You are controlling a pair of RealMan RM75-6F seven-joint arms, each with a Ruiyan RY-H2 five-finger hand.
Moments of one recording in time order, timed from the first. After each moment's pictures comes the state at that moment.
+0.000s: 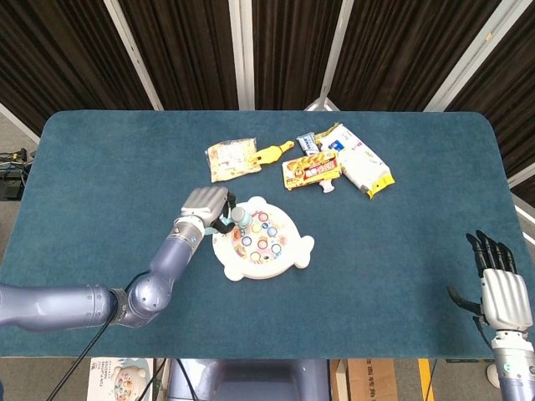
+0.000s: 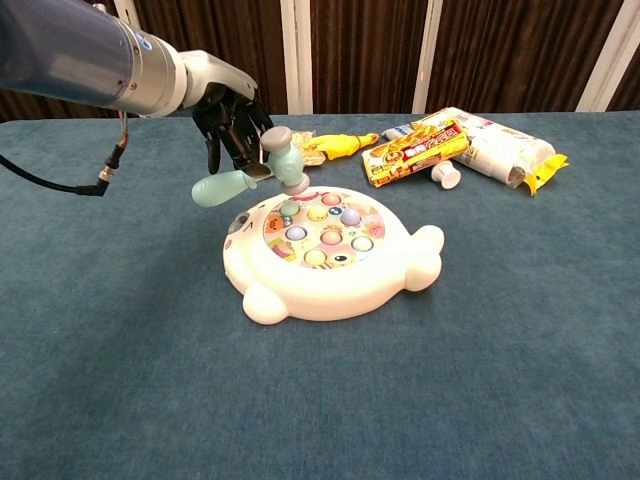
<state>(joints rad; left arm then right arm) -1.23 -1.42 -0.36 -1.67 -0.02 0.91 0.79 0.09 -1.14 0.12 -1.66 -1.37 1.42 0.01</state>
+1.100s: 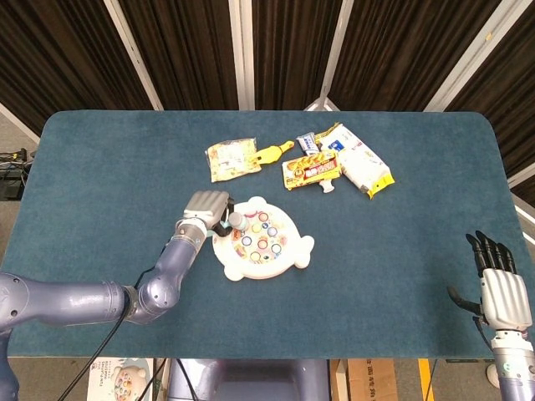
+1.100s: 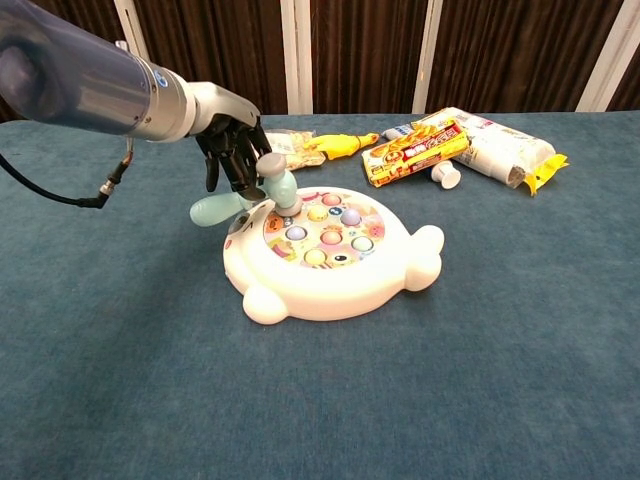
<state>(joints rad) -1.30 -1.47 -0.24 -1.57 -0.01 0.89 0.76 0.09 -1.14 0.12 -1.66 -1.36 1.41 0.02</state>
